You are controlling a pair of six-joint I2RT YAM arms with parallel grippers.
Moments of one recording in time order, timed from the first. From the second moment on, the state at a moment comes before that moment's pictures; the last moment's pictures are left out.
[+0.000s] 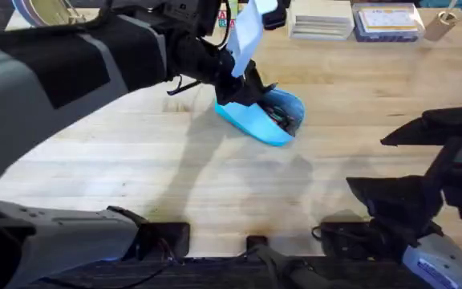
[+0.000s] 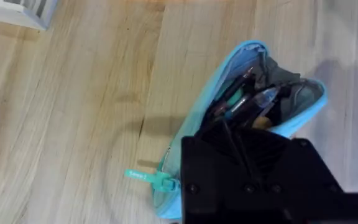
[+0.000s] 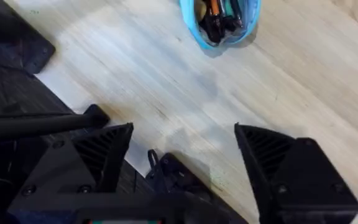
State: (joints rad) left arm -0.42 1.54 1.06 -0.49 0.63 0.79; right arm 0.28 0.71 1.16 -1.48 -0.32 -0.26
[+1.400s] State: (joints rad) left arm -0.41 1.47 1.06 -0.41 0.52 0.80; right arm 0.28 0.71 1.16 -1.51 -0.32 -0.26
